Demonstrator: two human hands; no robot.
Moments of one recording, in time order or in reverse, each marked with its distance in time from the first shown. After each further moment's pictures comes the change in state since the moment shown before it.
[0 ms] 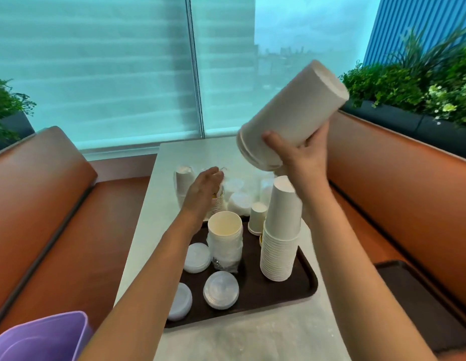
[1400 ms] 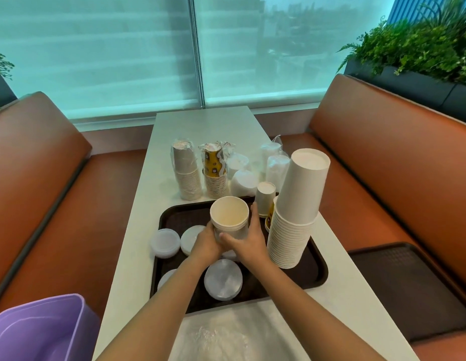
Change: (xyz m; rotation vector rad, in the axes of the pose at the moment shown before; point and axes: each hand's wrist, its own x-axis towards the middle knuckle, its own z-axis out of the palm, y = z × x) left_hand 0.005 -0.158 -0.003 0.641 -0.095 -0.236; right_hand -0.116 0.212 0.013 -0.412 -0.353 0.556
